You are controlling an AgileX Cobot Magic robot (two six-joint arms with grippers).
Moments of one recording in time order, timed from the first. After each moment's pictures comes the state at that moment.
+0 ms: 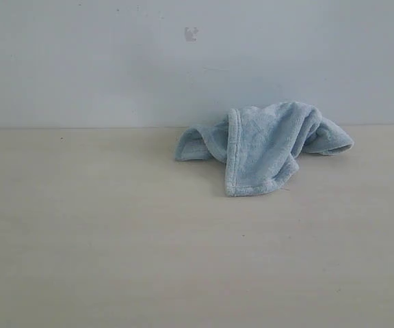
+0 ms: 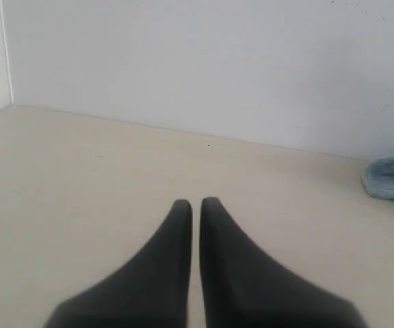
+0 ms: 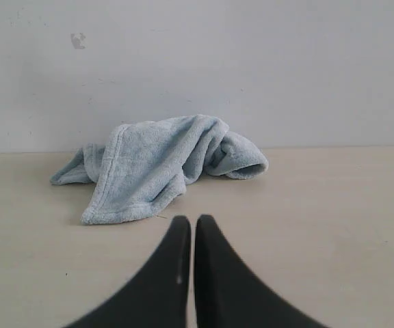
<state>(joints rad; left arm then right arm) 0.14 0.00 0.00 -0.01 0.19 -0.13 0.10 0.01 0.00 0.09 0.14 0.00</state>
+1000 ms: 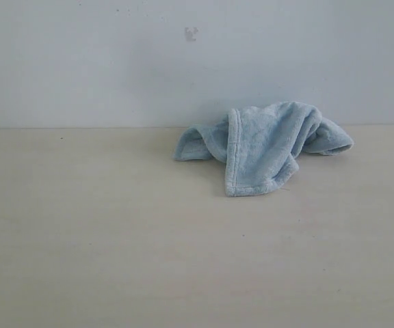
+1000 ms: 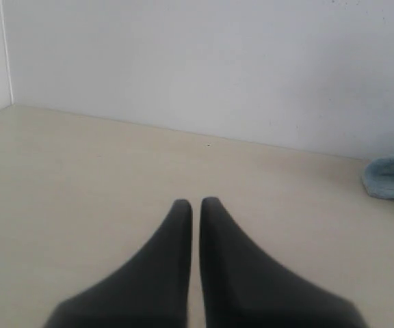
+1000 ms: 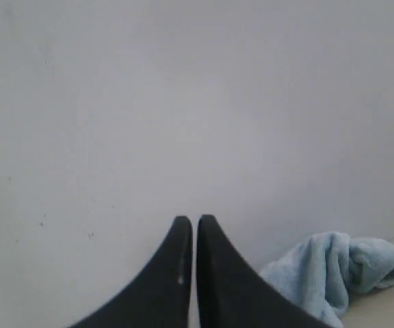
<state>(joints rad) 0.14 0.00 0.00 -0.01 0.19 -0.13 0.11 0.01 -0.05 0.01 -0.19 0.64</state>
